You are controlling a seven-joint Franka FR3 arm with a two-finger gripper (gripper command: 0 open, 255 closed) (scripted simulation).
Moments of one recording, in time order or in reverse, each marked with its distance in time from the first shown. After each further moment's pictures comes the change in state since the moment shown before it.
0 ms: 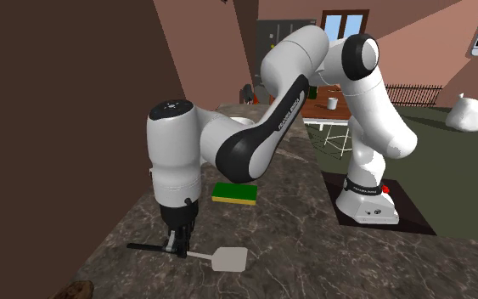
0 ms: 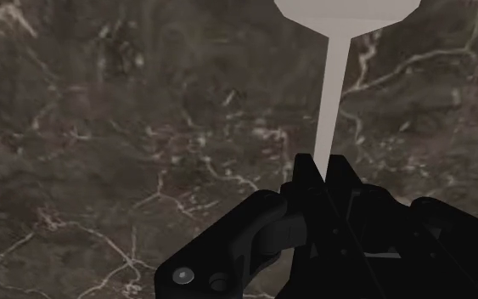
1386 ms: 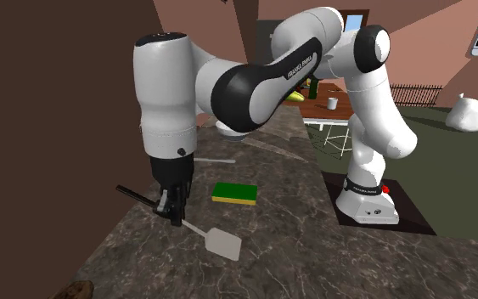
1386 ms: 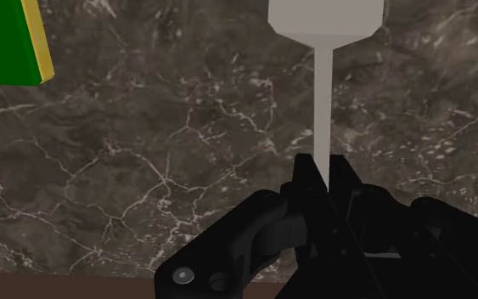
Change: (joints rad) arm -0.005 -0.082 0.034 0.136 0.057 -0.206 -0.046
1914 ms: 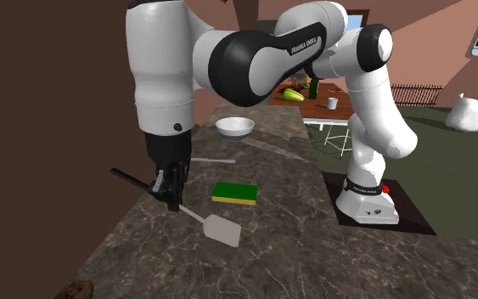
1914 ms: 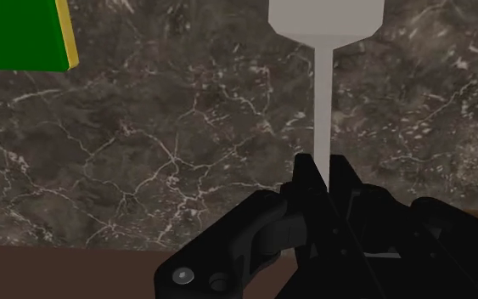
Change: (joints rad) arm 0.010 -0.010 0.006 0.093 0.011 -0.099 -0.015
